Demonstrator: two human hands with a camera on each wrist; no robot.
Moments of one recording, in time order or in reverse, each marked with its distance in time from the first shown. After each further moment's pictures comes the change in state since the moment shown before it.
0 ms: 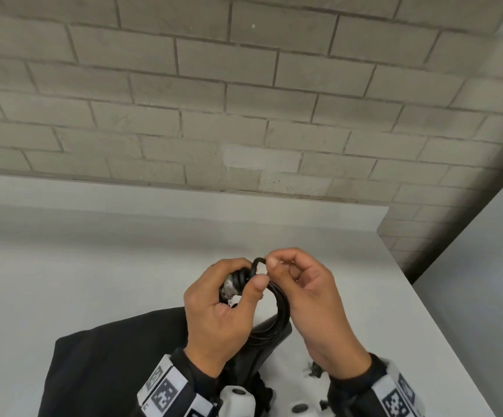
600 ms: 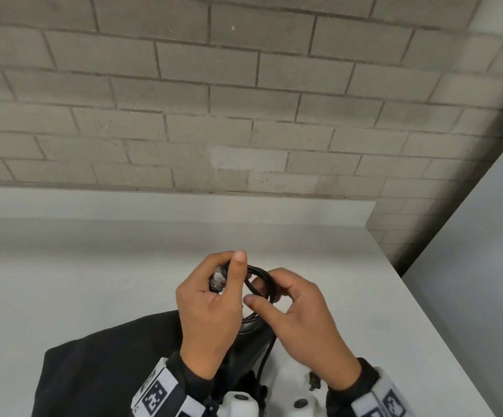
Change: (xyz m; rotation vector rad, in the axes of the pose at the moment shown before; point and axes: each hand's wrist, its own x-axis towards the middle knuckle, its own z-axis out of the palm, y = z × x) left_hand 0.001 0.006 0.010 -0.004 0.063 -0.190; right_hand -0.019 0.012 -0.010 -0.408 -0.069 -0.141
